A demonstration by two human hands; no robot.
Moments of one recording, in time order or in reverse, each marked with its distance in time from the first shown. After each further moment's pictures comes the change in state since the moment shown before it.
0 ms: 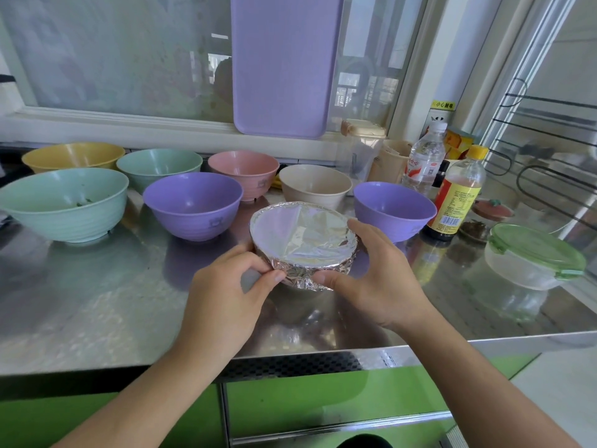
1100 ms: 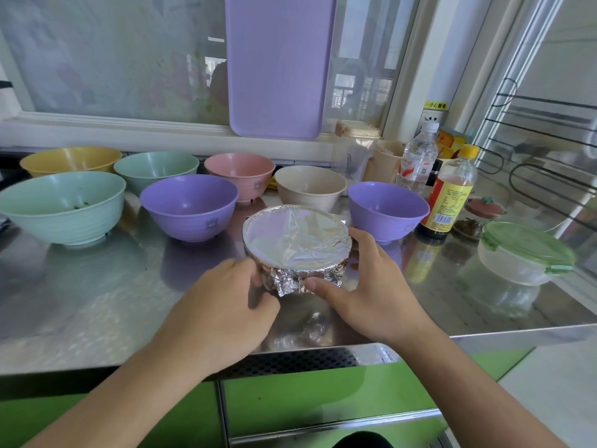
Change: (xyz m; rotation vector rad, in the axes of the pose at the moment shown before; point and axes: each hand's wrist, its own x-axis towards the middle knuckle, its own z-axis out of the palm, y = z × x) left_hand -0.004 0.020 -0.021 0.401 -0.288 -0.064; right_hand -0.021 -0.009 0.002 -0.028 0.004 0.019
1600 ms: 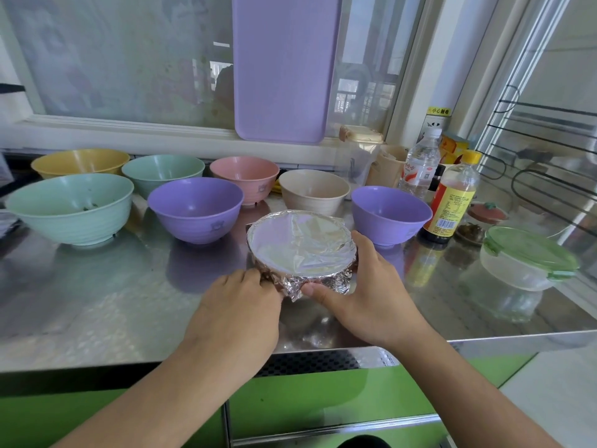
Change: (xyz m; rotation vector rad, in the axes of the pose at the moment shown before) left_hand -0.001 0.008 0.014 0.533 -0.014 0.284; right_hand -0.001 -0.005 0.003 0.007 -0.003 -0.001
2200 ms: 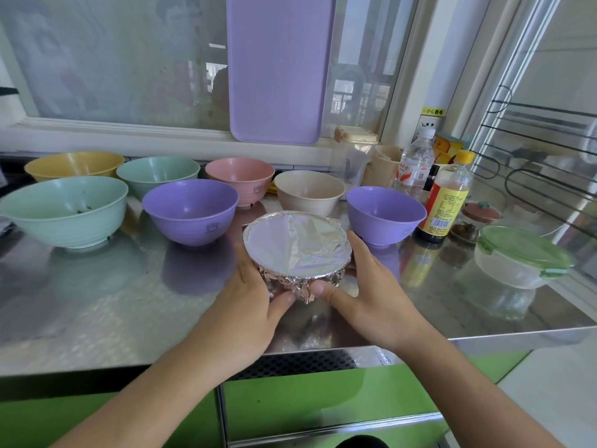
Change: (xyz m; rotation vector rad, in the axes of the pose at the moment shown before) left_hand 0.011 0.002 0.018 -0.709 -0.078 -0.252; right_hand -0.001 0.005 -0.009 0.152 -0.114 -0.081
